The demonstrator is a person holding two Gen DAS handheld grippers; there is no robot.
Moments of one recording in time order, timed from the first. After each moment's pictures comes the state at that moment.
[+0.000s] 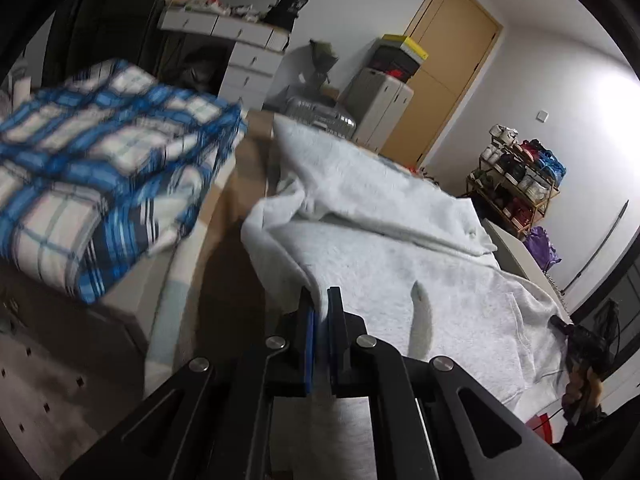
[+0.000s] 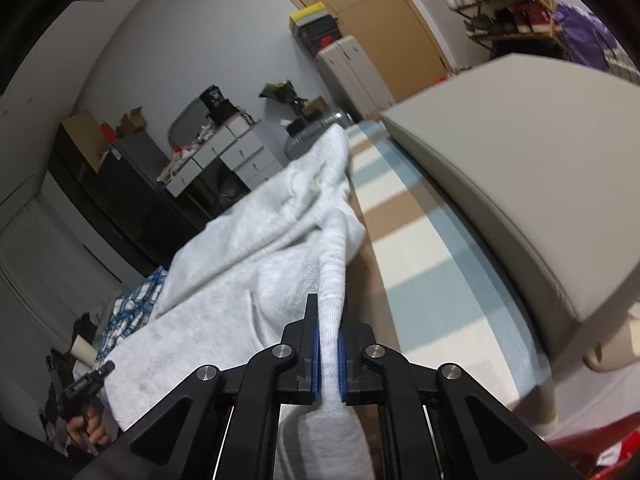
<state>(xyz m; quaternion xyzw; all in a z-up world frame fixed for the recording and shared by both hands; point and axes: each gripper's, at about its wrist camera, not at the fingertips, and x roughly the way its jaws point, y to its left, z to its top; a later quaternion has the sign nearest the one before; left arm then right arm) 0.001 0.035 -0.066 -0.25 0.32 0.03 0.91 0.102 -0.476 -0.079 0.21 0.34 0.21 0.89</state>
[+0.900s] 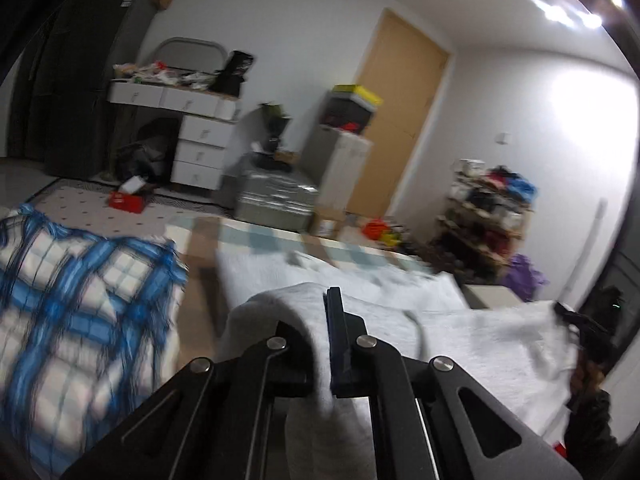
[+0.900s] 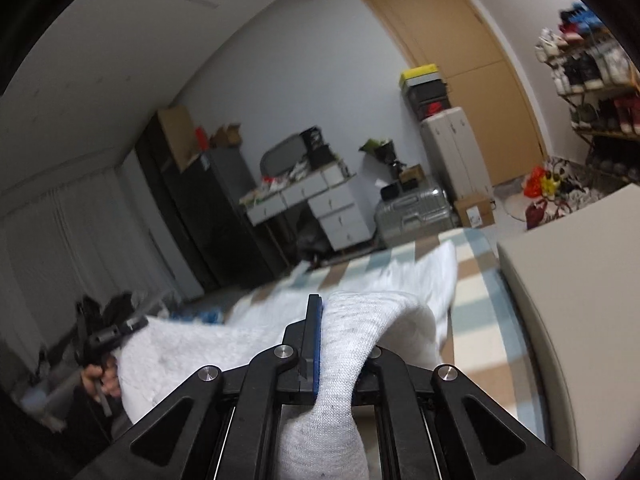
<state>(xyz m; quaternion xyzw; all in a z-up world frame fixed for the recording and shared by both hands) 0.099 0.059 0.015 -0.19 0.20 0.00 0.96 0.193 -0.431 0.007 0.17 0.19 0.34 0.91</state>
